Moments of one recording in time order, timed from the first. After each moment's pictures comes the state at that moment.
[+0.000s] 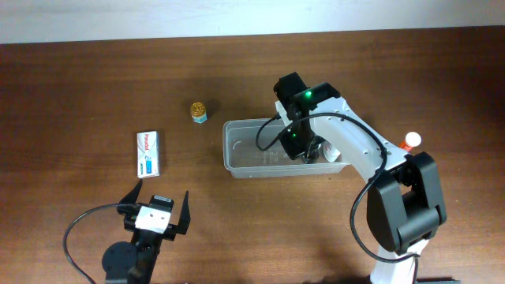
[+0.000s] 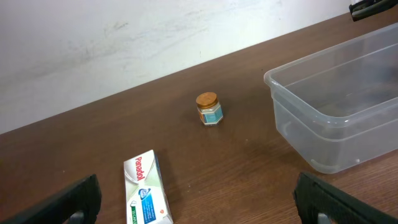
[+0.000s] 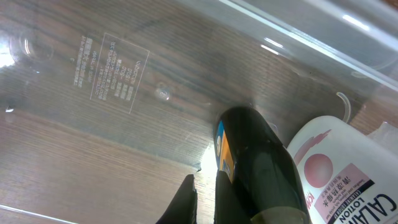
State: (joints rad) left arm -0.02 0.01 0.08 -0.25 0.17 0.28; right arm 0.42 1.98 1.55 -1.11 0.04 0.00
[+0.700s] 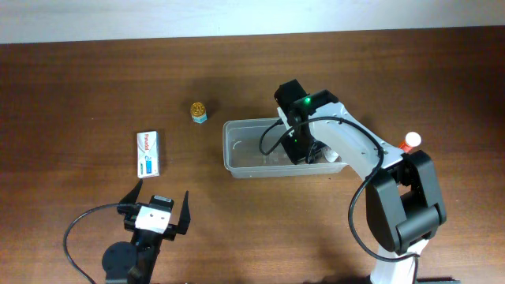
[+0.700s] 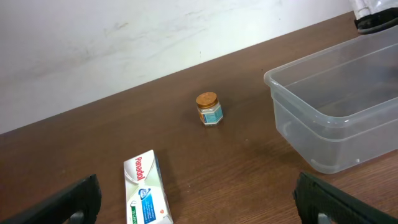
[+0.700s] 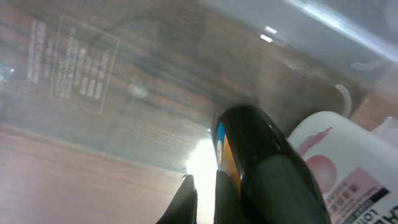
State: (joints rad) left arm -0.02 0.01 0.08 -0.25 0.17 0.28; right arm 0.42 1.98 1.48 -1.05 0.09 0.00
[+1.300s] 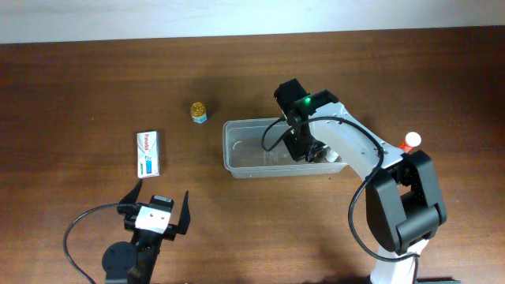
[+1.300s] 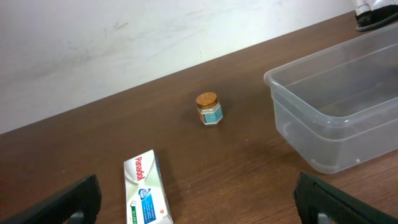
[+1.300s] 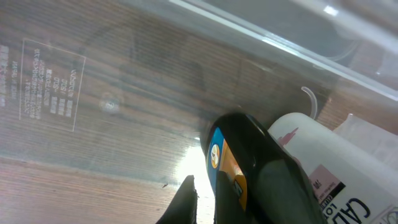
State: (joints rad) left arm -0.02 0.01 0.08 -0.25 0.17 0.28; right arm 0.42 1.98 1.48 -1.03 0.17 0.05
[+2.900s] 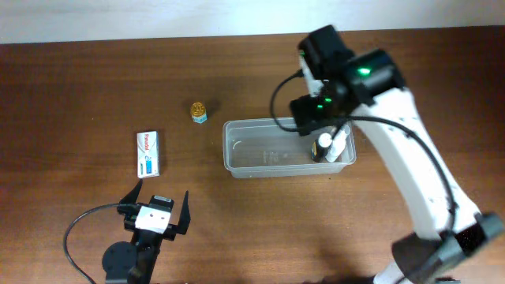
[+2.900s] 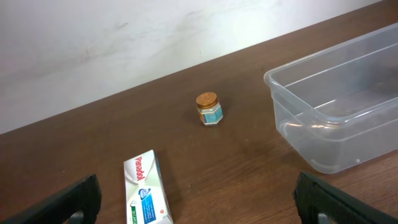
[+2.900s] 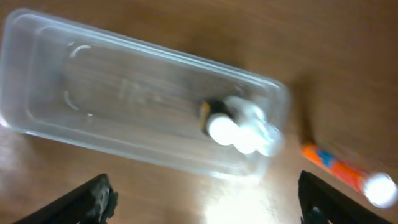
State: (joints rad) left arm -0.02 0.01 0.08 -0.25 0.17 0.28; right arm 0.39 1.76 1.98 -1.50 0.14 0.13
